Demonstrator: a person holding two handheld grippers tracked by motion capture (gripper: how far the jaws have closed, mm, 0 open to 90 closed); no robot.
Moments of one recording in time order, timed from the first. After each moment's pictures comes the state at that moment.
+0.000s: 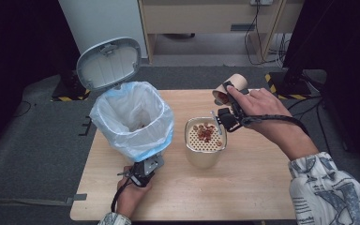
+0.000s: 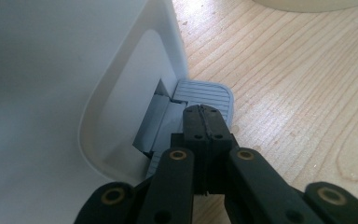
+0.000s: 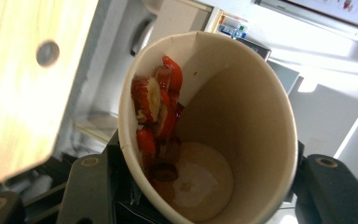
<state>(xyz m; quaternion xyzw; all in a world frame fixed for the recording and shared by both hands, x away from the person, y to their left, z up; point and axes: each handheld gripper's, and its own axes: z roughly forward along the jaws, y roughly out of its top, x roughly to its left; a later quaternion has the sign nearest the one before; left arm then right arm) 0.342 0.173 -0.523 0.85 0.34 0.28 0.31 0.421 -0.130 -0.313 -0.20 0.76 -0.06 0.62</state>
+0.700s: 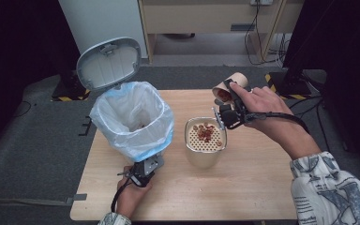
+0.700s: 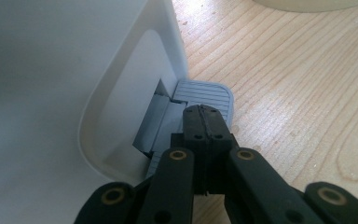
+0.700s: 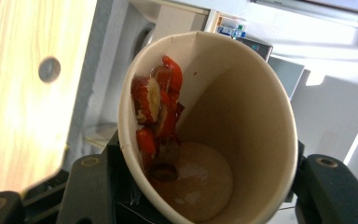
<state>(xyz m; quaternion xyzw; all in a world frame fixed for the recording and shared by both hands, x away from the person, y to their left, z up) 0.342 0.172 -0.523 0.85 0.34 0.28 0.31 0.421 -0.133 -0.302 -0.17 0.77 -0.02 0.61</state>
